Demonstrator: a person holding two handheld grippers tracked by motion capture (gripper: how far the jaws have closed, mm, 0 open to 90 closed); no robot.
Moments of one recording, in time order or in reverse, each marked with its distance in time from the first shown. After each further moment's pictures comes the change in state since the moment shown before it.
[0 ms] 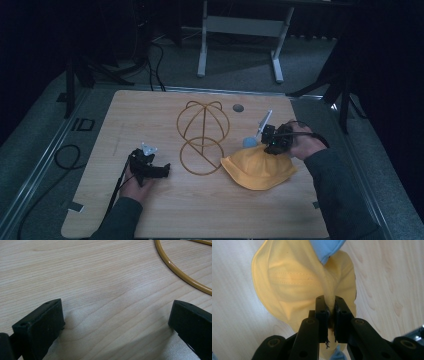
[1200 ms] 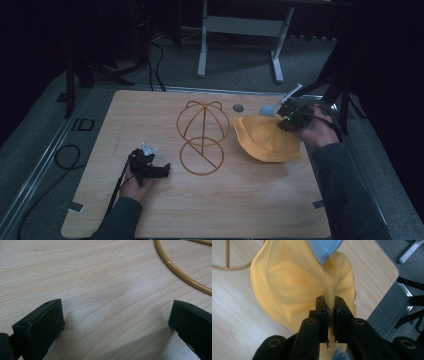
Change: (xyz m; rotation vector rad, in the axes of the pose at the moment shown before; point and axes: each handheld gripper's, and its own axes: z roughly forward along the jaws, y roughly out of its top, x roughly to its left) left arm 0.000 0.000 0.000 0.003 -0.001 0.000; right arm -0.045 -0.020 -0.042 -0.146 -0.183 0.410
